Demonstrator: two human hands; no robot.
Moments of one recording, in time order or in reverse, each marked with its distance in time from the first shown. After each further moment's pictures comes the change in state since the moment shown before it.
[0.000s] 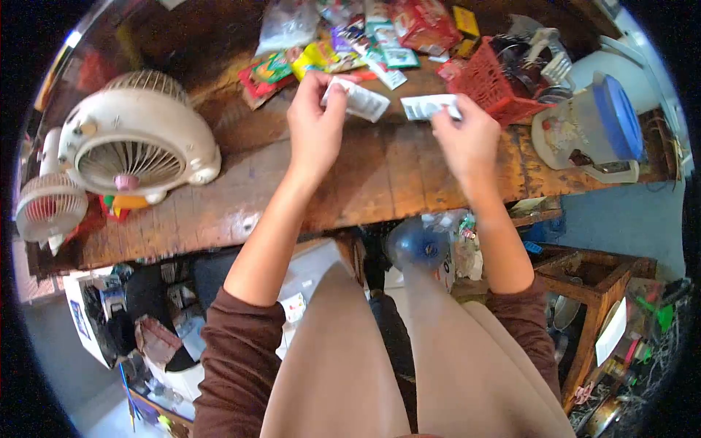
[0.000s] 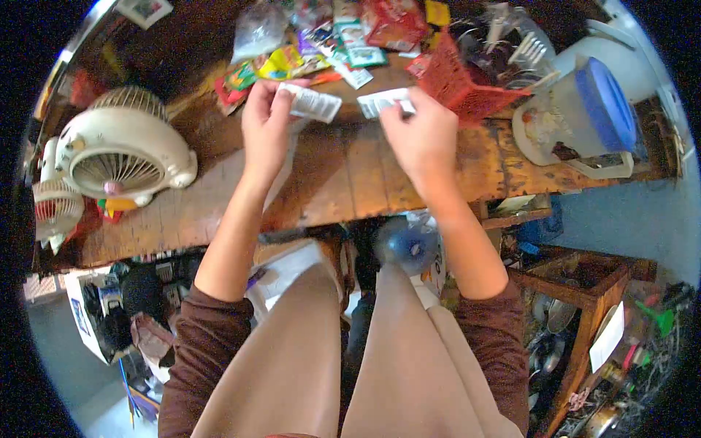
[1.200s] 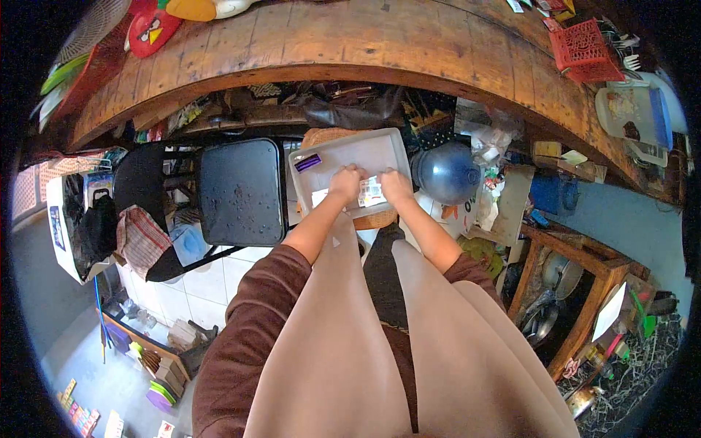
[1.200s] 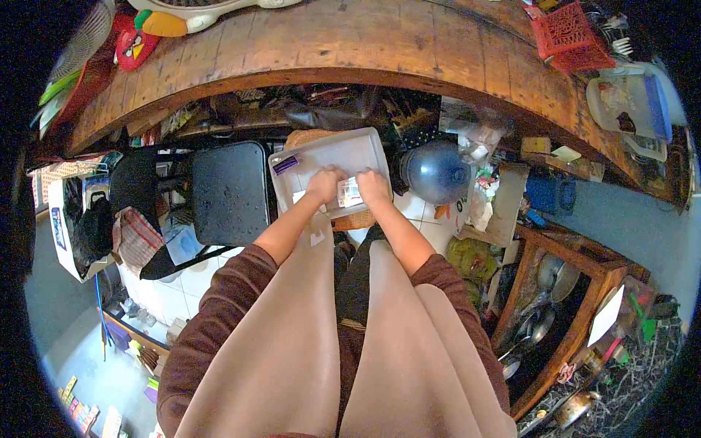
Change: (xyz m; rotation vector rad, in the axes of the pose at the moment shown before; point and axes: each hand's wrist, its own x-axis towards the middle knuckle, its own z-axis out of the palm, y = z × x) left_hand -0.352 -0.182 -0.160 1.019 -0.648 -0.460; right_hand -0.345 0.084 0.210 -0.573 -1.028 -0.047
